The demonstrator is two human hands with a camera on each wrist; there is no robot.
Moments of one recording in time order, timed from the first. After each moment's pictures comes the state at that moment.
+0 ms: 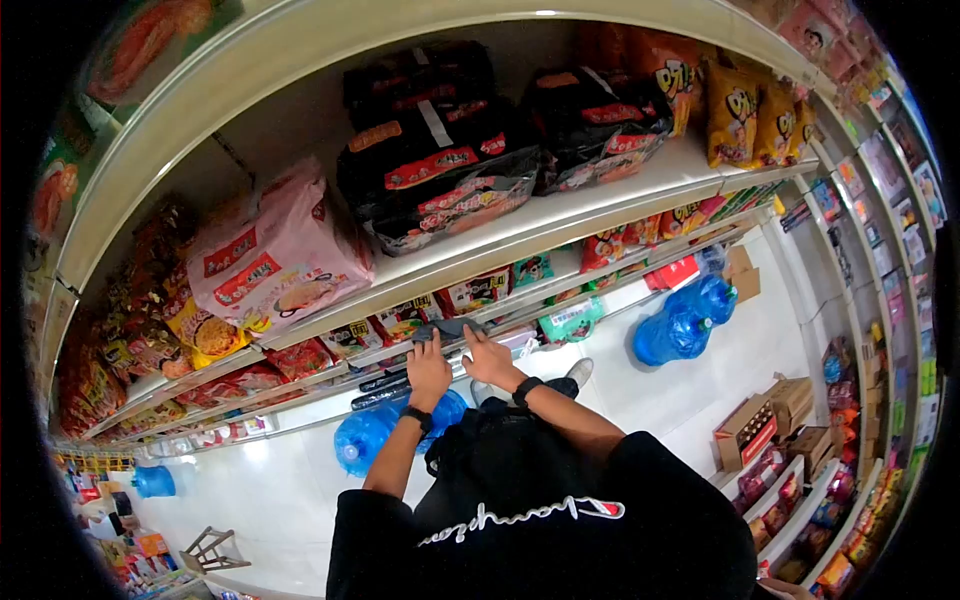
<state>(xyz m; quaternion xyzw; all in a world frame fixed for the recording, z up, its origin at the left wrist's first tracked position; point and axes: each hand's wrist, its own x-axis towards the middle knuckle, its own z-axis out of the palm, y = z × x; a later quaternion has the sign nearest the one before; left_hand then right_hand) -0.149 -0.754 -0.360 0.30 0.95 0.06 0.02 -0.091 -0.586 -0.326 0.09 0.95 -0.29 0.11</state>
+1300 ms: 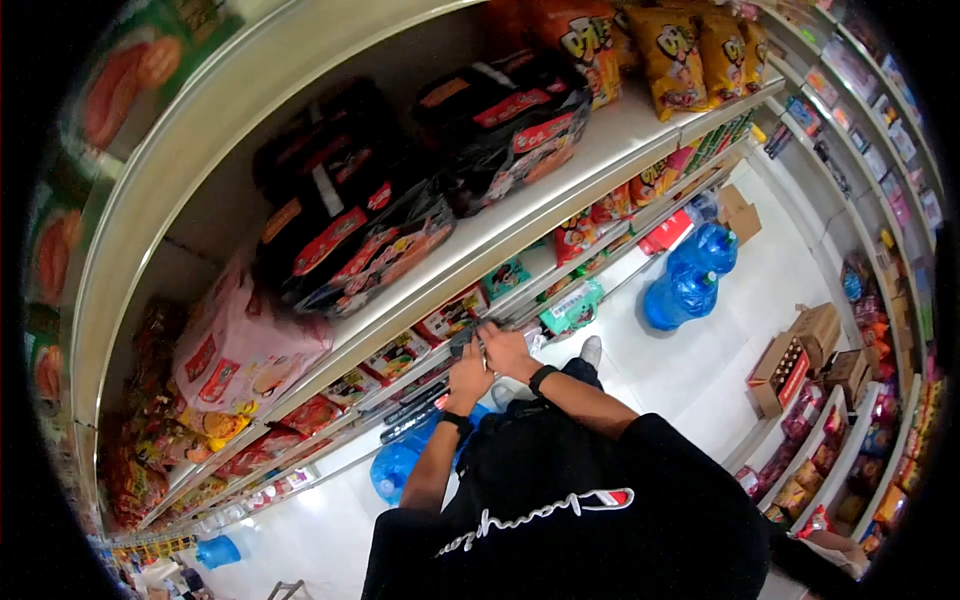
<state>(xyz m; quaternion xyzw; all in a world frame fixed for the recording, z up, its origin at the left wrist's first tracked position) -0.141 -0.648 -0.337 0.34 0.91 0.14 0.20 -0.093 -0.521 -0.362 0.09 0.97 -0.23 -0.07</state>
